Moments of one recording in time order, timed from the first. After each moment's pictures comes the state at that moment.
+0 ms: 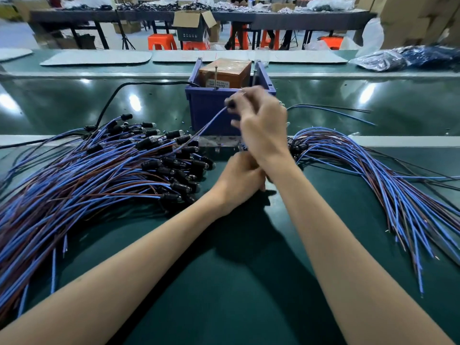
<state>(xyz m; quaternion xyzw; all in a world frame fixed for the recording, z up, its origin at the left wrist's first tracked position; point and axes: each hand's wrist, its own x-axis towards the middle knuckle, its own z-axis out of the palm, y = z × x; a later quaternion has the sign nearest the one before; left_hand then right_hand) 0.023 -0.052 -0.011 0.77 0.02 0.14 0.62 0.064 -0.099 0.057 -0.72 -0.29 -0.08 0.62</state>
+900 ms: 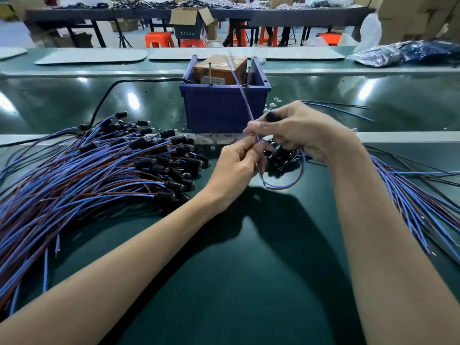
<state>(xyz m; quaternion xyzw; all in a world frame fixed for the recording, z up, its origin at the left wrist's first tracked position) 0.020 -0.059 -0.001 0.70 0.01 0.20 0.68 0.108 -0.162 0.066 -0.79 -0.29 0.20 0.51</state>
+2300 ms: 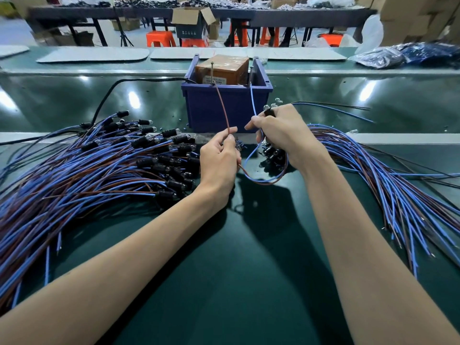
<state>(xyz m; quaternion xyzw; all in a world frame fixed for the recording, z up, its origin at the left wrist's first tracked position) 0.031 -0.046 -0.003 0.62 0.19 0.30 0.70 0.105 -0.130 0.051 -0.84 -0.20 0.08 0.50</state>
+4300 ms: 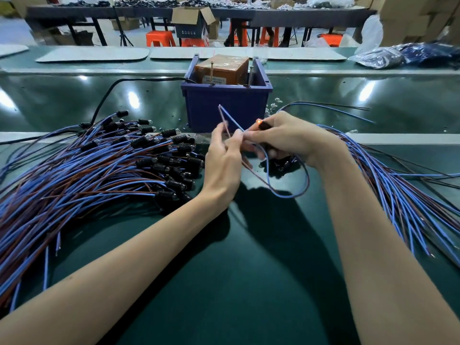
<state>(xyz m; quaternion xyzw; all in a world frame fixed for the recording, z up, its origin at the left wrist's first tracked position) 0.029 -0.048 -0.004 0.68 0.16 0.30 0.65 0.103 -0.146 0.059 -0.83 -0.31 0.21 0.41</state>
